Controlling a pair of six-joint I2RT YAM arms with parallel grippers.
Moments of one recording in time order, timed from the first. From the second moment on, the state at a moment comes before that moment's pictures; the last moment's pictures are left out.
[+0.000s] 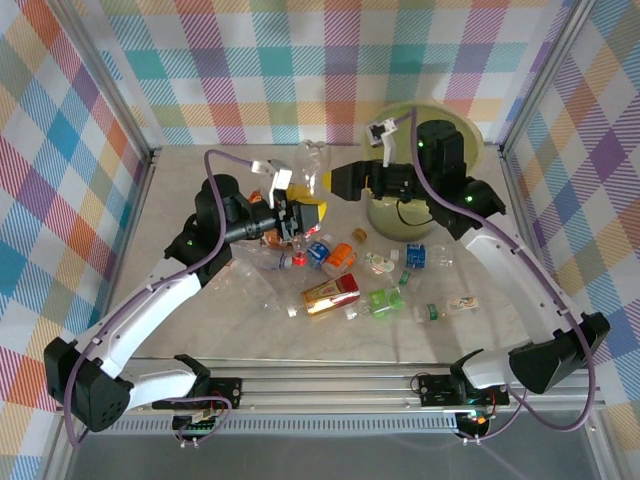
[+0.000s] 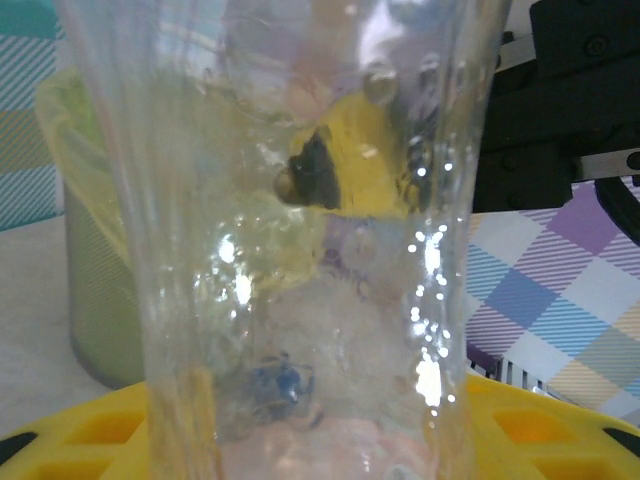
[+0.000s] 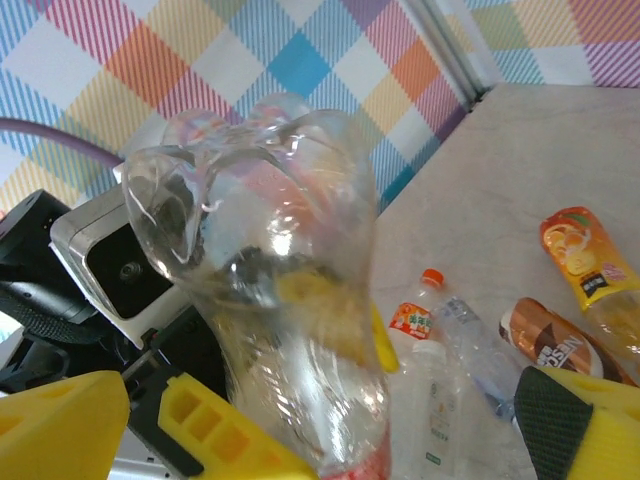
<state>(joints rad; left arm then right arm) -0.56 1.18 1.09 -0.02 0.54 -0.29 0.53 1.38 1.56 -0.48 -0.70 0.48</state>
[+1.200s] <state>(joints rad) -0.62 1.04 1.05 -0.04 0.33 -0.23 0.52 1.48 1.72 -0.49 -0.34 0.30</state>
